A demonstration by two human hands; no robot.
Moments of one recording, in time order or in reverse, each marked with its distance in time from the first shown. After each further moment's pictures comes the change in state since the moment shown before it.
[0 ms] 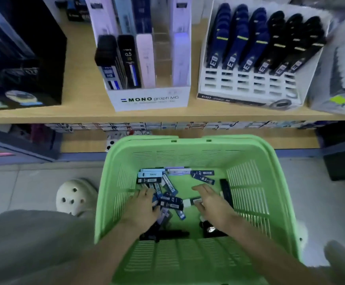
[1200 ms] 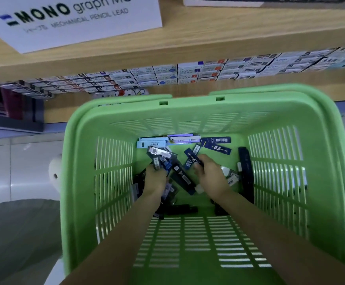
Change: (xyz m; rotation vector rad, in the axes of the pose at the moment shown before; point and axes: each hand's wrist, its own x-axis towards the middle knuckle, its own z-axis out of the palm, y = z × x) left_hand 0.068 0.029 0.059 -1.253 0.064 -0.746; right_hand 0.066 0.026 0.068 0.508 0.139 0.164
